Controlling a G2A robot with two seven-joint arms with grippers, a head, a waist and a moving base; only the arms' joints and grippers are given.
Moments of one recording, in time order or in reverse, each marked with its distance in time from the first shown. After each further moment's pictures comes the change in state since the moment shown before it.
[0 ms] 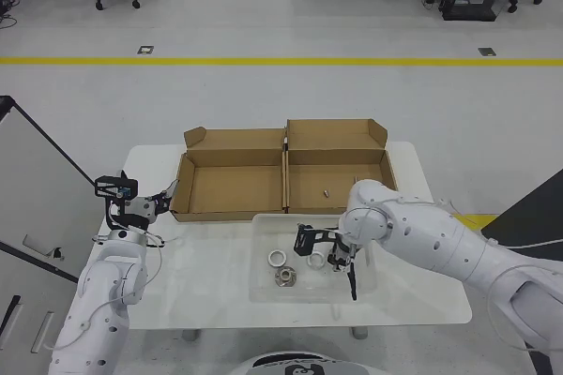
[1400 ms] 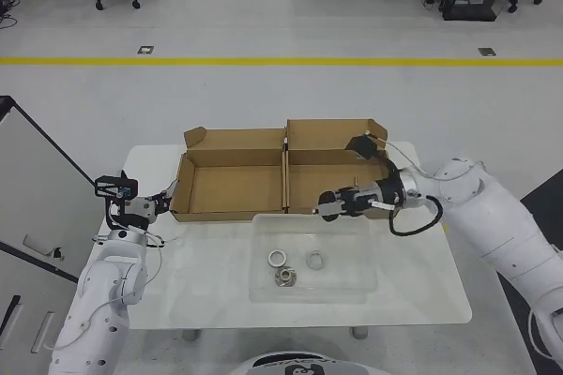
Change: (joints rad) left arm 0.000 0.000 0.000 0.000 0.000 0.000 0.000; right arm -0.188 0.157 0.453 0.092 1.123 -0.258 -0.257
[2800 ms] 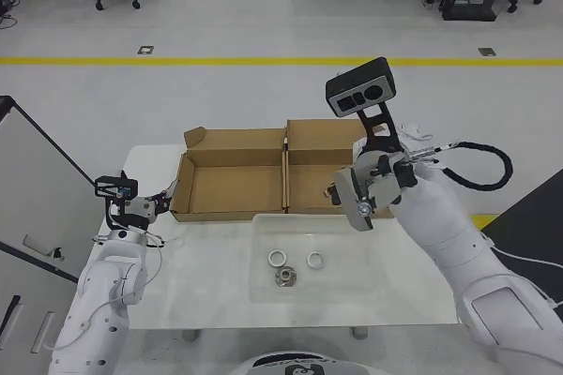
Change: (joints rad) left arm 0.000 0.000 0.000 0.000 0.000 0.000 0.000; right arm 0.026 -0.404 0.199 -0.179 0.687 0.338 0.338
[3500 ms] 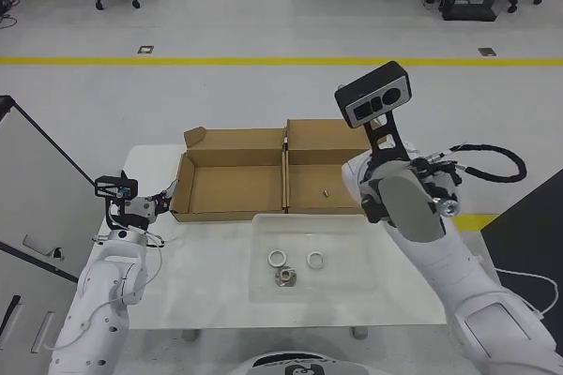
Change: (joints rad) left arm 0.000 0.000 0.000 0.000 0.000 0.000 0.000; right arm -0.089 -0.043 0.007 -0.115 0.205 0.114 -0.022
